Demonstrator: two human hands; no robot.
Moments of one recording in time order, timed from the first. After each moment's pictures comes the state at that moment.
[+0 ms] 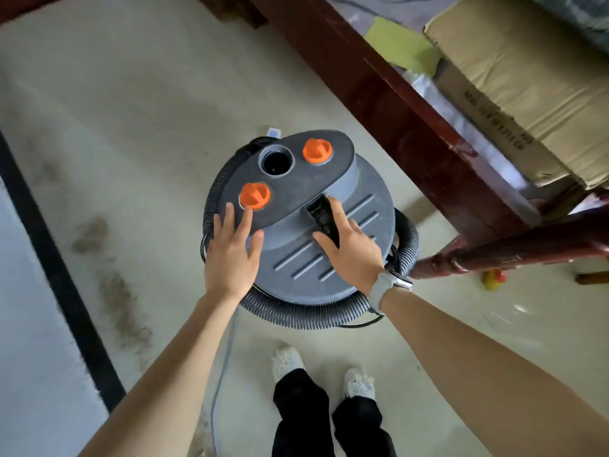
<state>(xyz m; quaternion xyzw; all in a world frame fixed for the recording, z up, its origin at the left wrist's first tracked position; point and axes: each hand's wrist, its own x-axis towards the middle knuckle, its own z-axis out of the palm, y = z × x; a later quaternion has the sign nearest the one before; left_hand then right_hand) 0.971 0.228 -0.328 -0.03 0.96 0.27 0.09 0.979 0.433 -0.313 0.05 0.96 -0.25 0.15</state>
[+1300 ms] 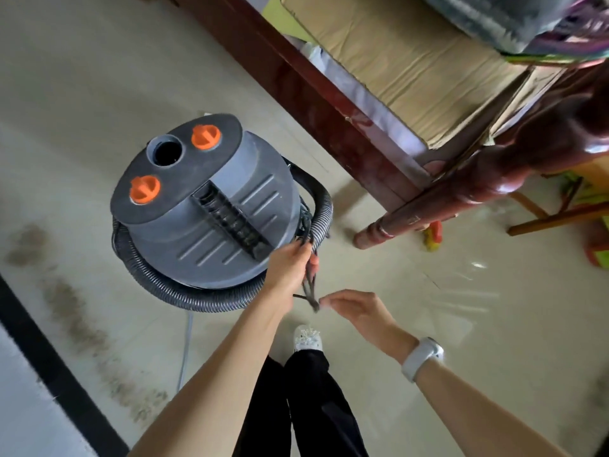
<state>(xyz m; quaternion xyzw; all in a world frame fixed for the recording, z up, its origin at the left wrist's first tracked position) 1.041 0.461 -0.285 -0.27 0.64 0.65 0.32 1.136 0.586 -0.285 0.26 0.73 -0.56 0.29</state>
